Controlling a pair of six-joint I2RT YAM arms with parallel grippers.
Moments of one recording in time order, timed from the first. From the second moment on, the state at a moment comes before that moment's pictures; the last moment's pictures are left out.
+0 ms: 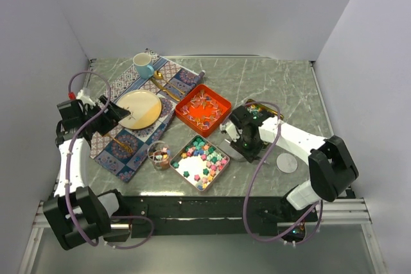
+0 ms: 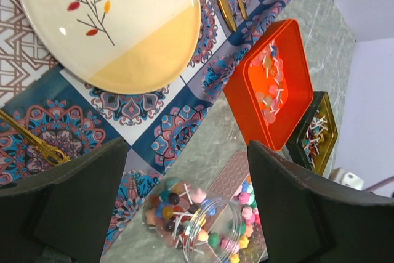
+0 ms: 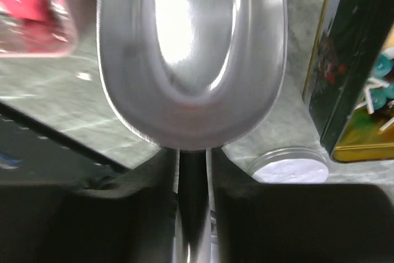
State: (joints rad) left arm 0.38 1.08 0.78 -0.36 0.61 -0.48; right arm 0.62 1.49 1.00 -0.97 -0.01 -0.24
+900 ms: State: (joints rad) left arm 0.36 1.29 1.19 -0.94 0.95 0.48; right arm 0.42 1.14 1.11 -1.06 -0.06 -0.53
